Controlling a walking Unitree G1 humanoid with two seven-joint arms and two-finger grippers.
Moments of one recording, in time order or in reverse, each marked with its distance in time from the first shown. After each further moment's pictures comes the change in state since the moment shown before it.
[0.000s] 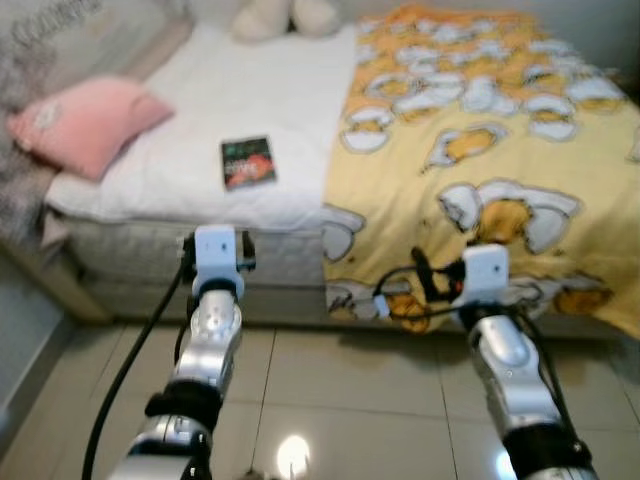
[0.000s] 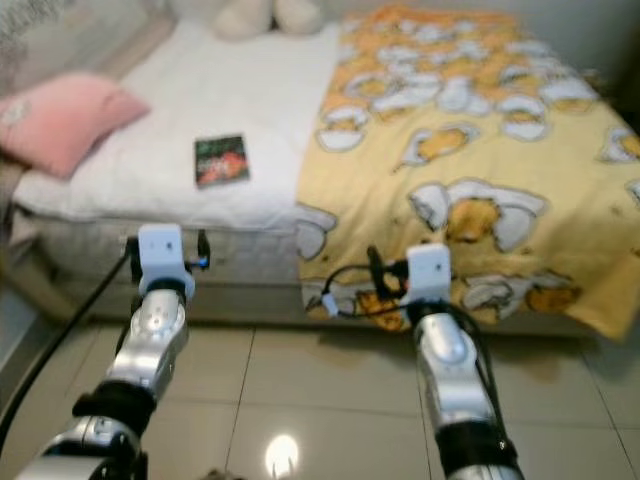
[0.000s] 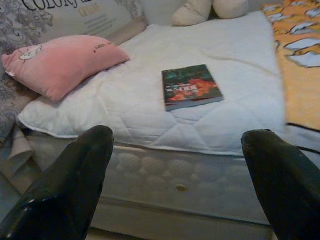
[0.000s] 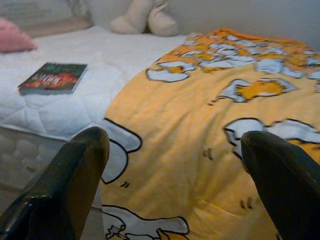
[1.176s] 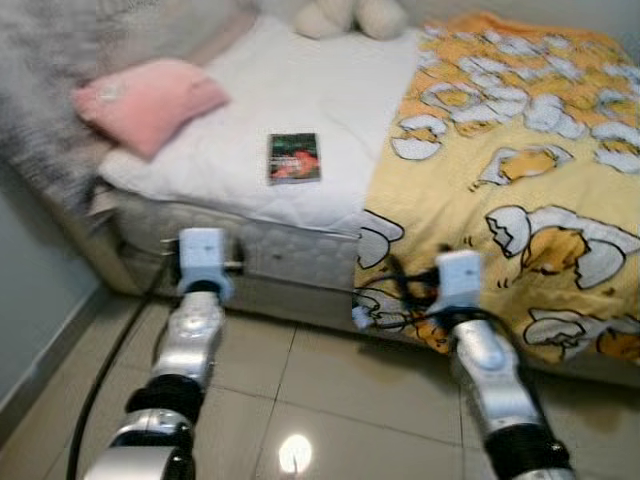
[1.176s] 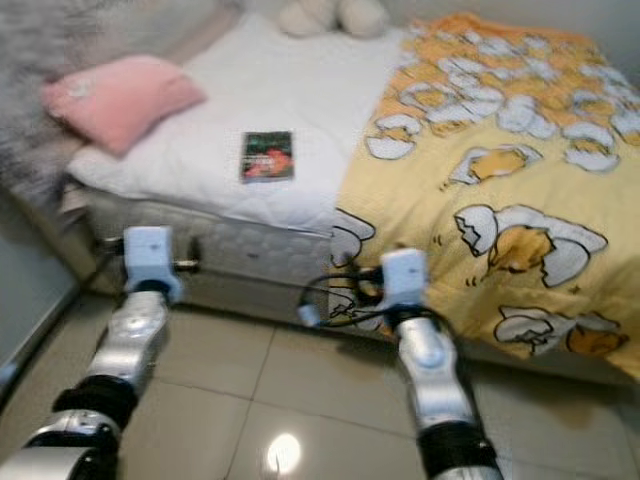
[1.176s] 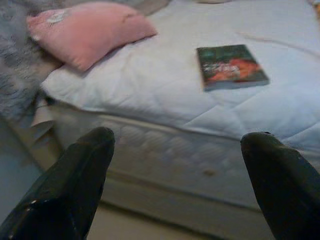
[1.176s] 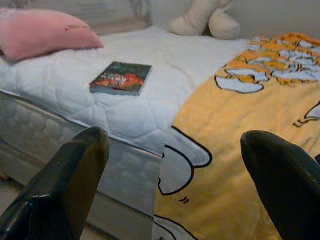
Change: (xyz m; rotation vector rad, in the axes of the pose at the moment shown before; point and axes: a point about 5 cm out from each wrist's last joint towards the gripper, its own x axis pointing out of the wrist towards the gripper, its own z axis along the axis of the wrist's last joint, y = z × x) left arm 0.004 0.014 -0.015 -0.039 0.090 -0.070; right arm 0.000 0.025 -0.007 0.007 0.018 0.085
